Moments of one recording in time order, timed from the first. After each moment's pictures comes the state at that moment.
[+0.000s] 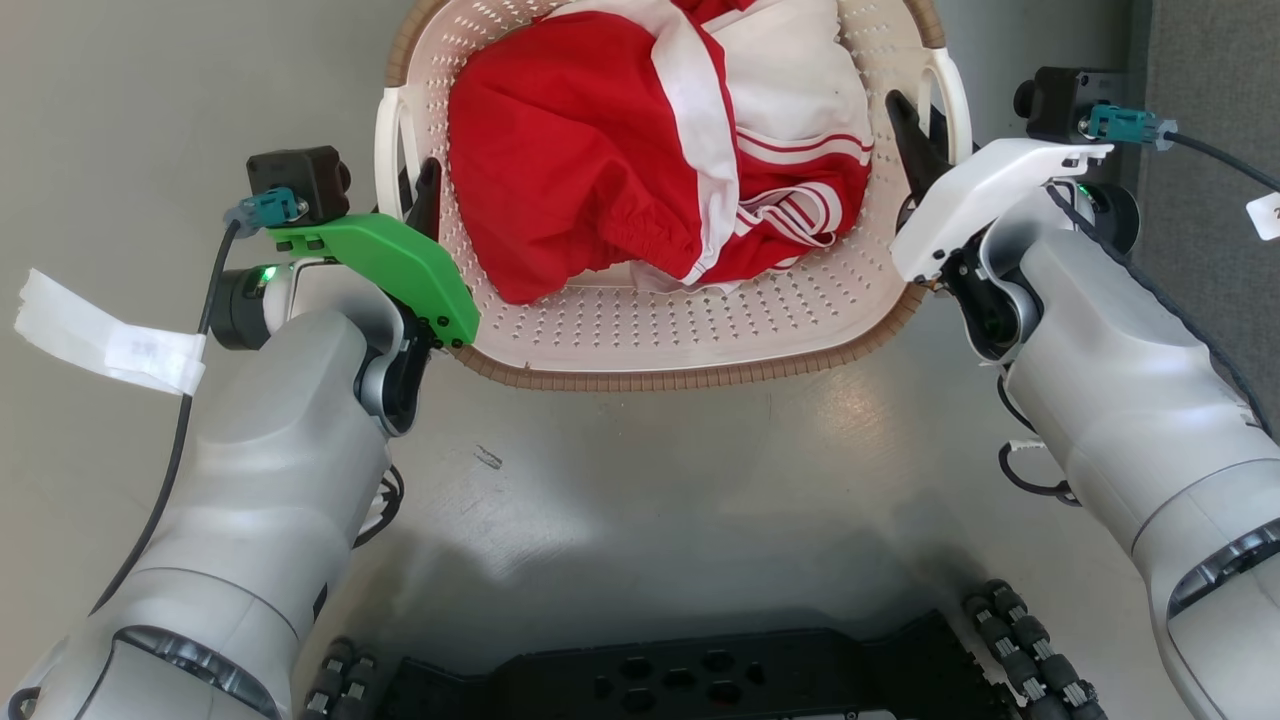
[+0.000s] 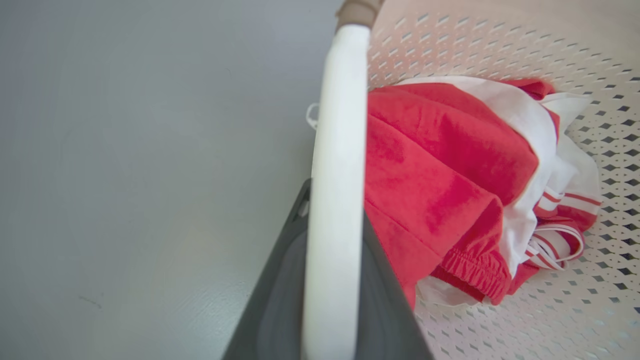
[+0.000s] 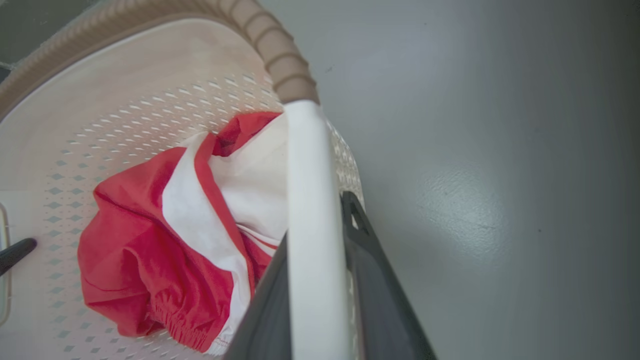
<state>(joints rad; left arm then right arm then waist) -0.96 0.02 -0.79 1.05 -0.98 -0.05 -0.25 -0.96 -0.13 0.72 1.07 0.86 0.11 -0.25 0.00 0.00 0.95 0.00</state>
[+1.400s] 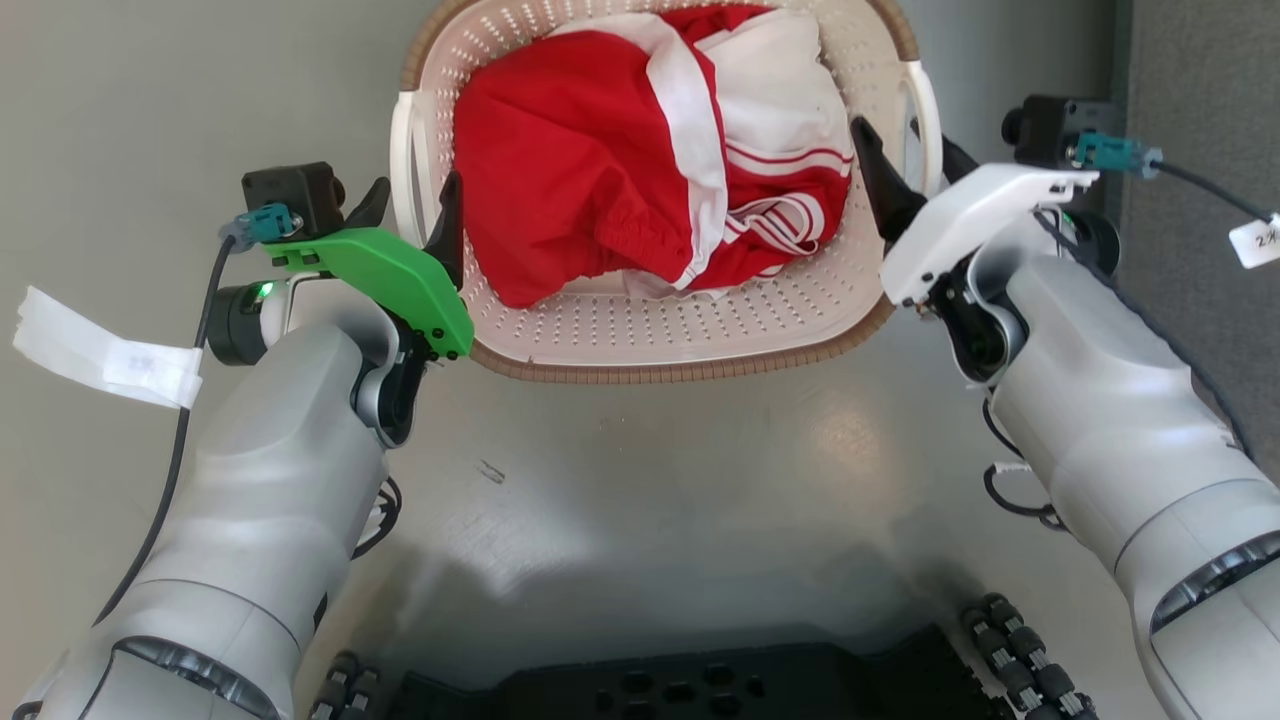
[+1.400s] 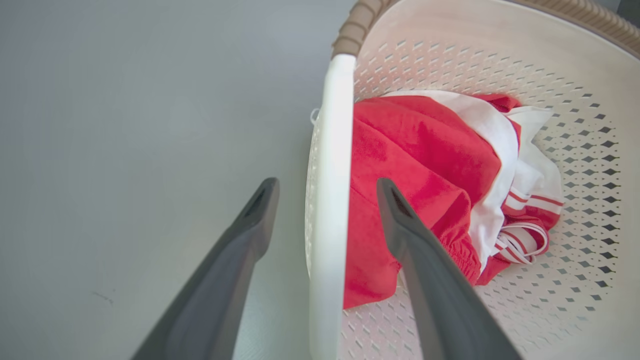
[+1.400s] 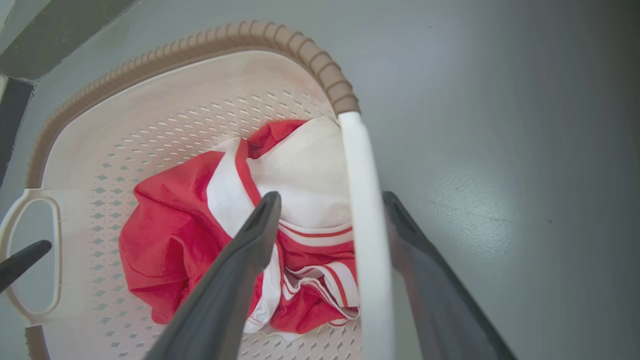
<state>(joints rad) -0.94 0.02 -0.75 1.06 -0.95 -0.05 -0.25 -0.93 -0.10 0.68 1.08 0.84 0.12 -0.25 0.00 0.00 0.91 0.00</state>
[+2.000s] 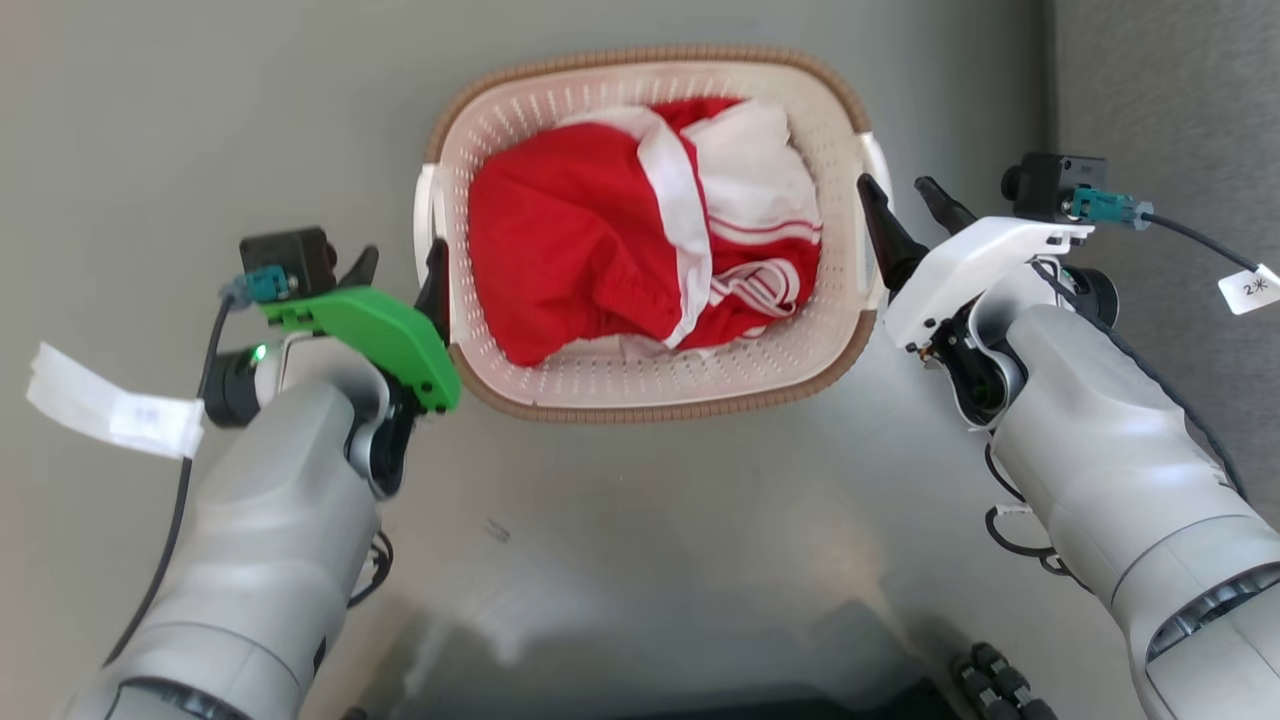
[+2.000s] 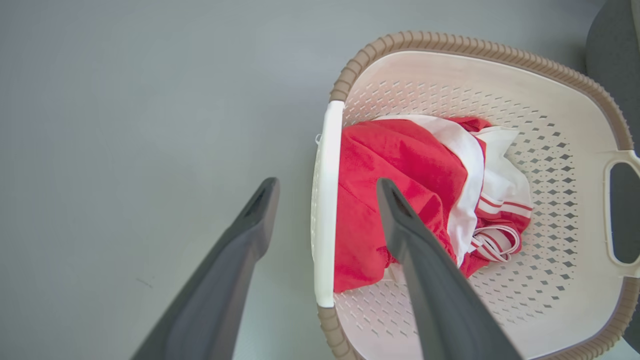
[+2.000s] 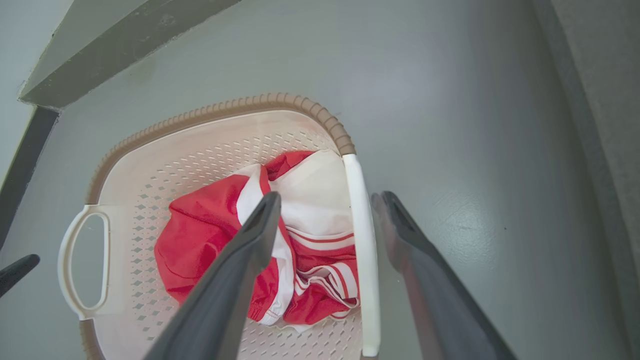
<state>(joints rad) -0.87 0.02 -0.71 1.10 -0.93 -0.06 -0.25 -0.87 -0.10 0.66 1.11 0.84 0.12 -0.25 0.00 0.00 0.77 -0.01</state>
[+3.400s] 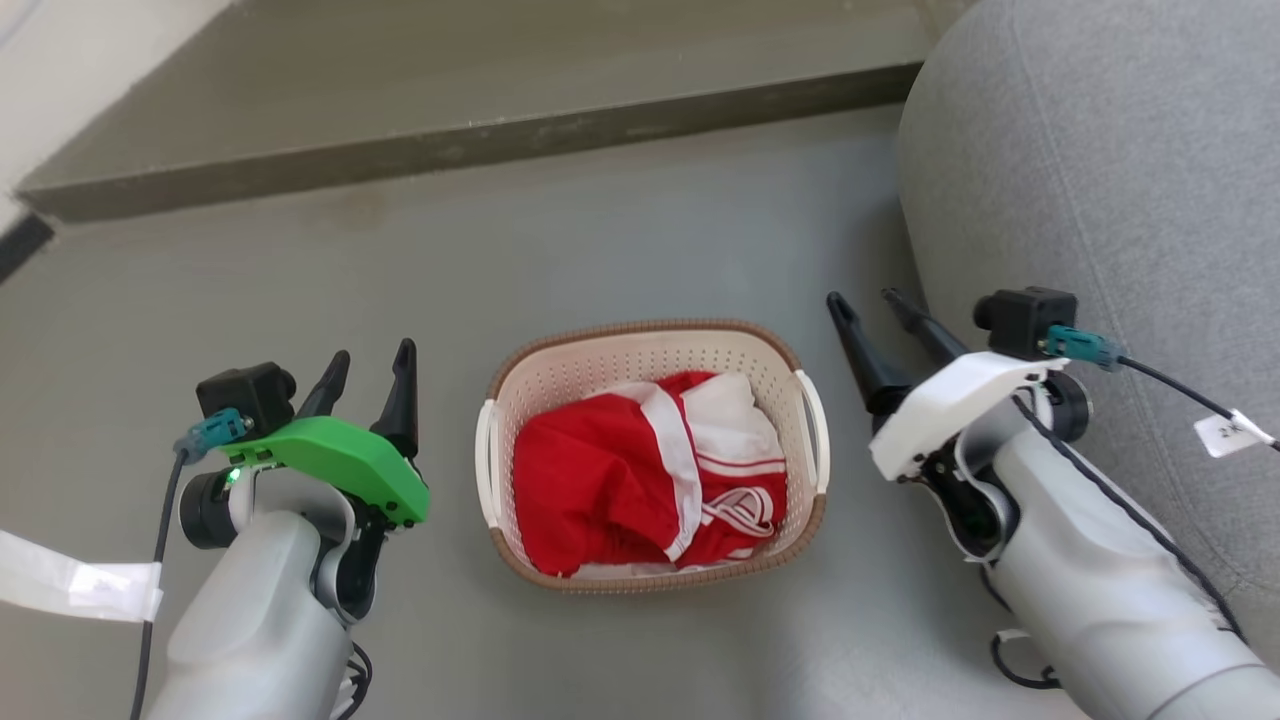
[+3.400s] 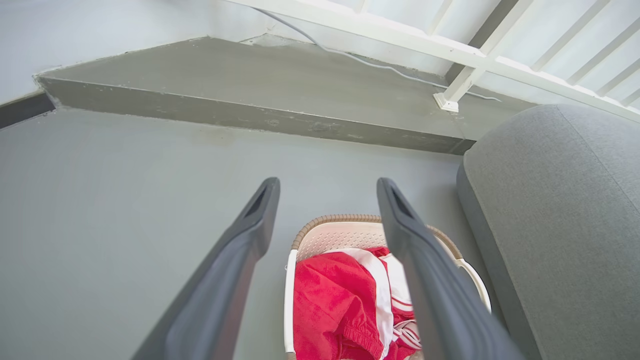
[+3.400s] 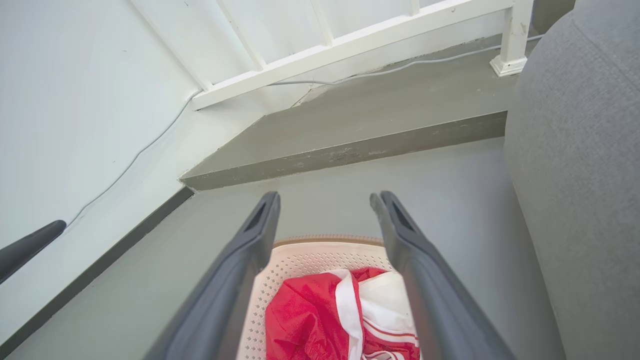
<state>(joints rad) -0.54 0.09 -0.44 0.79 -0.75 -0.08 -0.25 -0.55 -0.13 0.58 0.76 0.70 0.12 -0.25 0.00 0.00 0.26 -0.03</state>
